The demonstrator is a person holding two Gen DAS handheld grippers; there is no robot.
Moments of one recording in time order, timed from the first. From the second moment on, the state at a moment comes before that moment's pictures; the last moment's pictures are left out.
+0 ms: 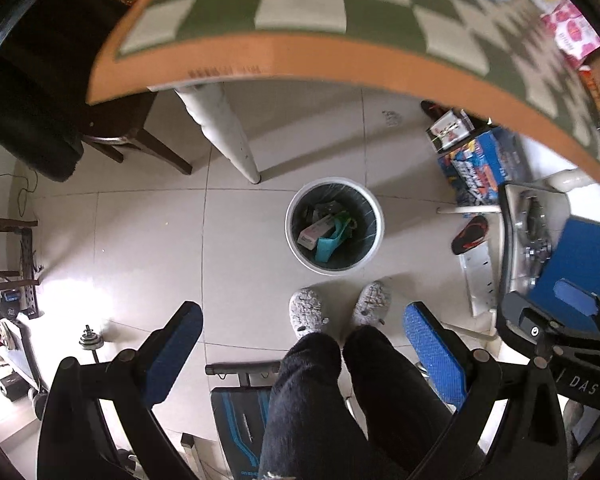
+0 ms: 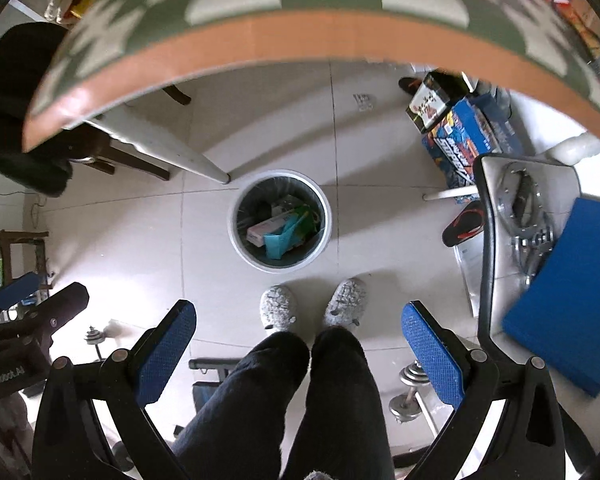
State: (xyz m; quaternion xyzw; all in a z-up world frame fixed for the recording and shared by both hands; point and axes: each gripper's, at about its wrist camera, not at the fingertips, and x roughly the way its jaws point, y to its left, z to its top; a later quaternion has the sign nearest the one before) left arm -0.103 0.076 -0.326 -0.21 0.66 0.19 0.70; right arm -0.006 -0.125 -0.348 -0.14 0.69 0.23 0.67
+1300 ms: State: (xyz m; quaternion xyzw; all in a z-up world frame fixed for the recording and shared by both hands) left arm 0.381 0.178 -0.309 -0.27 0.63 0.34 0.64; right arm 0.556 -0.046 -0.358 0.02 0.71 0.15 0.68
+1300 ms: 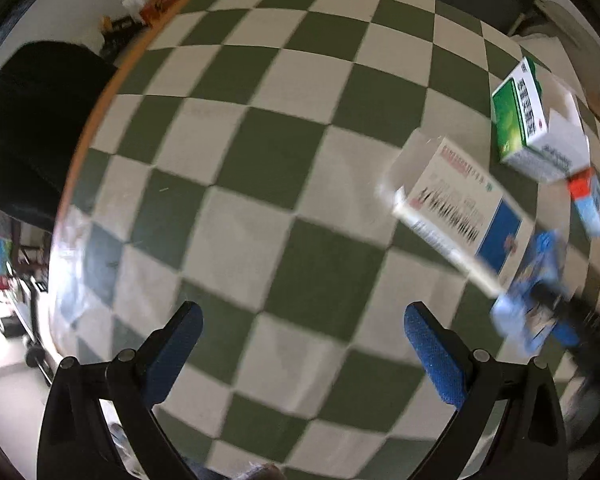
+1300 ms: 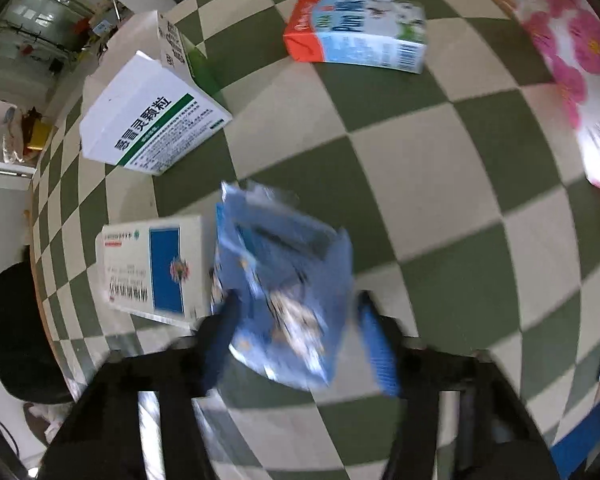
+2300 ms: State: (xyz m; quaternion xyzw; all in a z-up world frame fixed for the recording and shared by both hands) left arm 0.400 0.162 -0.368 -0.20 0.69 0.25 0.64; right arm 0.613 -0.097 -0.373 0.05 0.71 0.08 0.70
